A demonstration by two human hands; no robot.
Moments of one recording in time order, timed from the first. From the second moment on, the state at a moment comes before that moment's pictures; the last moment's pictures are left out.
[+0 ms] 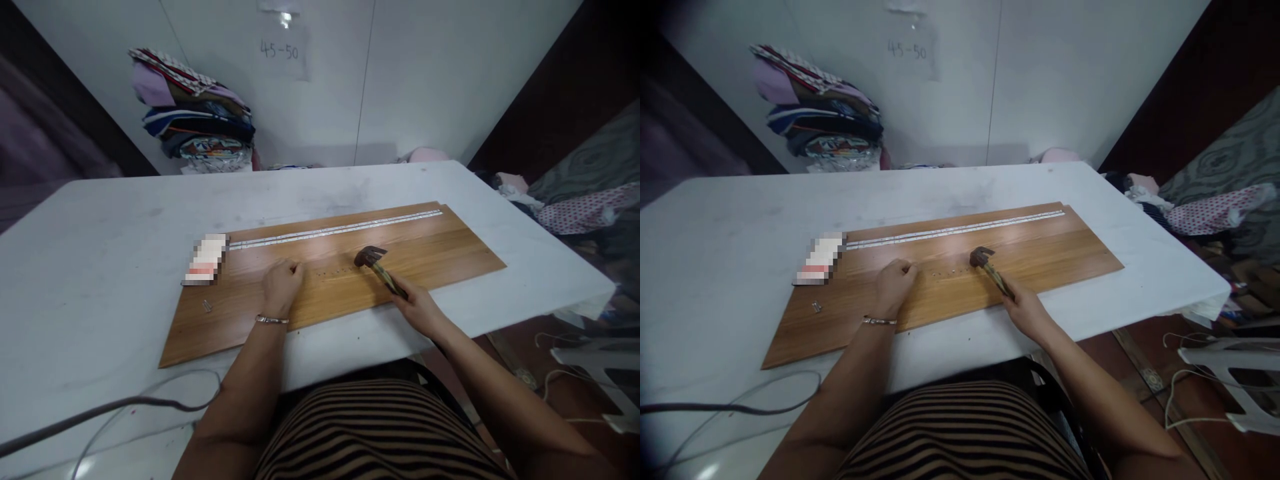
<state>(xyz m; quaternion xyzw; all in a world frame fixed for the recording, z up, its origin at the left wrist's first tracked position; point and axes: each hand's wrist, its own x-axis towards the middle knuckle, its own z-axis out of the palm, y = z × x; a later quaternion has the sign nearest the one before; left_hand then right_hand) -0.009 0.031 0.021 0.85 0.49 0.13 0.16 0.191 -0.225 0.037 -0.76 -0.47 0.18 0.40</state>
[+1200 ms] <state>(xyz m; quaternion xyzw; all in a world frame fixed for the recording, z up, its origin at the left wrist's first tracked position) -0.009 0.032 0.018 0.84 0.49 0.14 0.16 0.192 -0.223 0.038 -0.77 -0.47 0.18 0.39</state>
